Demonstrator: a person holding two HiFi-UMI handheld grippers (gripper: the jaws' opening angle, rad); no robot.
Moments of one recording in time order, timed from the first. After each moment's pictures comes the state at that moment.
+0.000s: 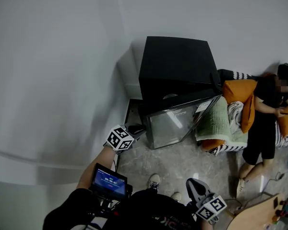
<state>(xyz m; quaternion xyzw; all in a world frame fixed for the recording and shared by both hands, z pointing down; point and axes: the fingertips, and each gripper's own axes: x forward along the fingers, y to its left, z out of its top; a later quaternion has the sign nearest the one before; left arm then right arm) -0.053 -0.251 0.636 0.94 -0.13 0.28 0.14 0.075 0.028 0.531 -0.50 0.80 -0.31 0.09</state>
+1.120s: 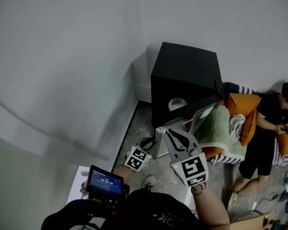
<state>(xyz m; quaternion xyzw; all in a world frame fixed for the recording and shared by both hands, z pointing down) -0.031 -0.153 0.632 0.91 -0.32 0.25 0.10 -0.002 -0.125 0.397 -0.45 0.88 -0.02 -0.15</state>
